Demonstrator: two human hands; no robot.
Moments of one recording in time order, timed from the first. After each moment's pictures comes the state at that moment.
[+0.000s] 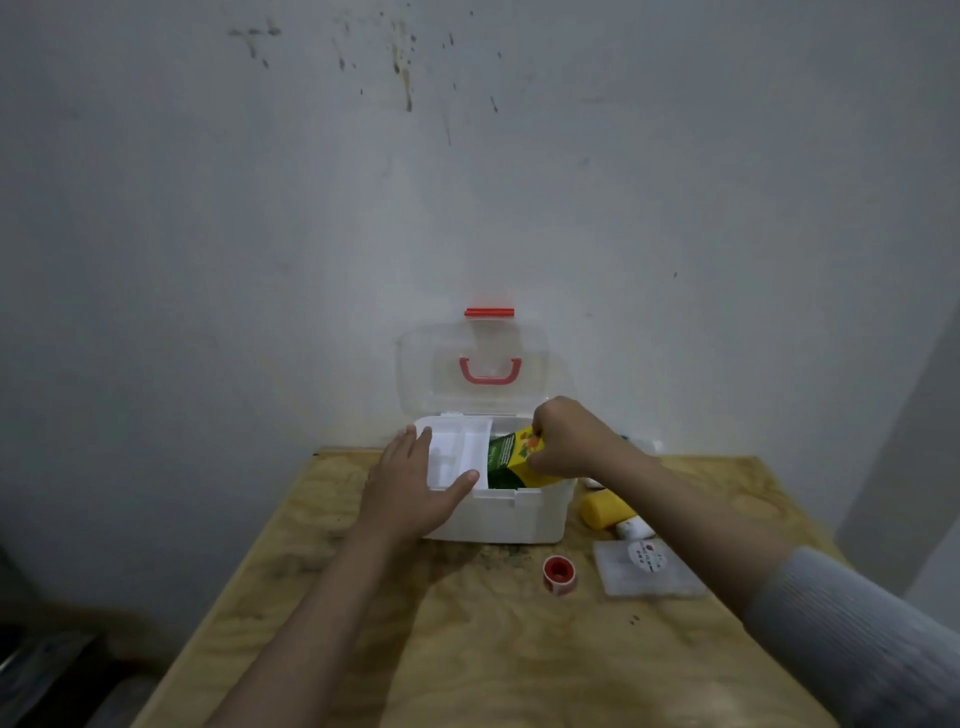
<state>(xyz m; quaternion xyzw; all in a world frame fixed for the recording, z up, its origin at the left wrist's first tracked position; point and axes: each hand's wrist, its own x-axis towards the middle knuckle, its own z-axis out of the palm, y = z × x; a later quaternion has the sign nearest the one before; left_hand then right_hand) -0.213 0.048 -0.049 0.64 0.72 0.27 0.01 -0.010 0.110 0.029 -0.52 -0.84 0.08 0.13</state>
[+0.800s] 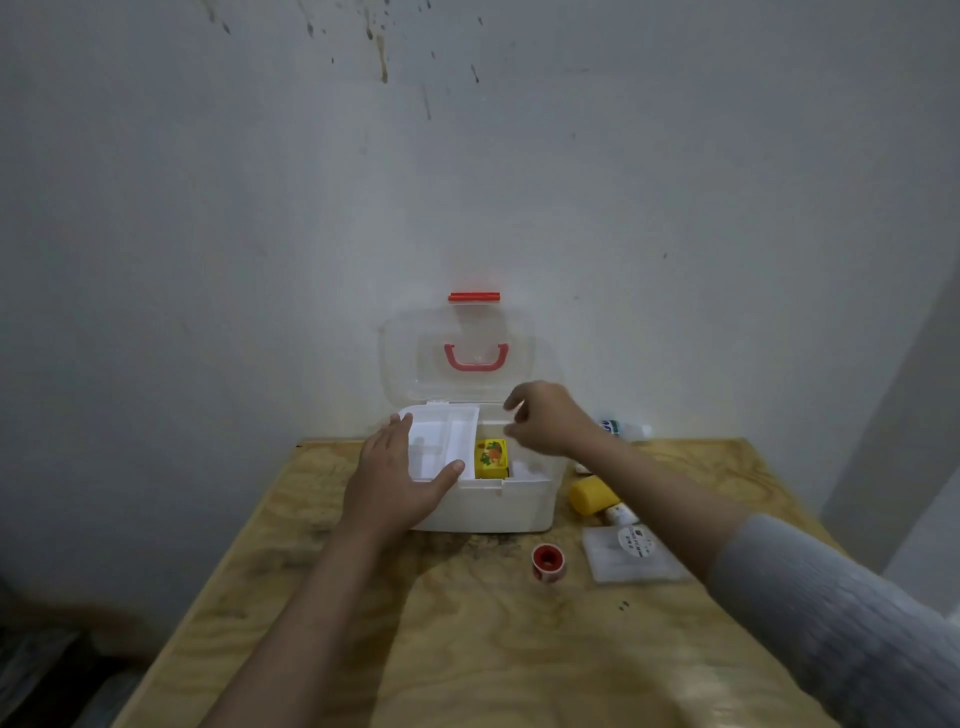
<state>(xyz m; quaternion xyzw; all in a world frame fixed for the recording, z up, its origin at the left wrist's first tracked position) -0.214 0.051 -0.057 0.62 0.71 0.34 0.02 -0.015 0.134 0.013 -0.51 -0.81 0.17 0.23</state>
